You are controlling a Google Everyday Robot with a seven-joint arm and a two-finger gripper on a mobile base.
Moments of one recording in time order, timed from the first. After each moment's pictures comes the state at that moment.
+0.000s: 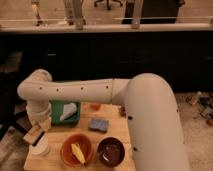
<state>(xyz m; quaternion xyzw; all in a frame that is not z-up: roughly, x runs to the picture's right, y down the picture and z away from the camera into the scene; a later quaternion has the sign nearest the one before) -0.314 0.169 0.676 -0.27 -0.33 -0.47 0.78</state>
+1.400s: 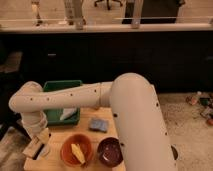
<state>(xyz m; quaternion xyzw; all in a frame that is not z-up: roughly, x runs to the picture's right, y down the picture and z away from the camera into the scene) -0.320 0.229 0.682 -0.33 -0.31 -0.50 0.74</state>
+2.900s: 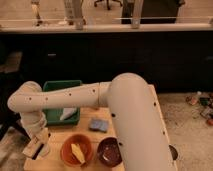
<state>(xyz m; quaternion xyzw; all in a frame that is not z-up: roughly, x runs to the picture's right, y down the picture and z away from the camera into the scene) -0.321 0.228 0.683 -0.33 -0.30 -0.49 0.74</state>
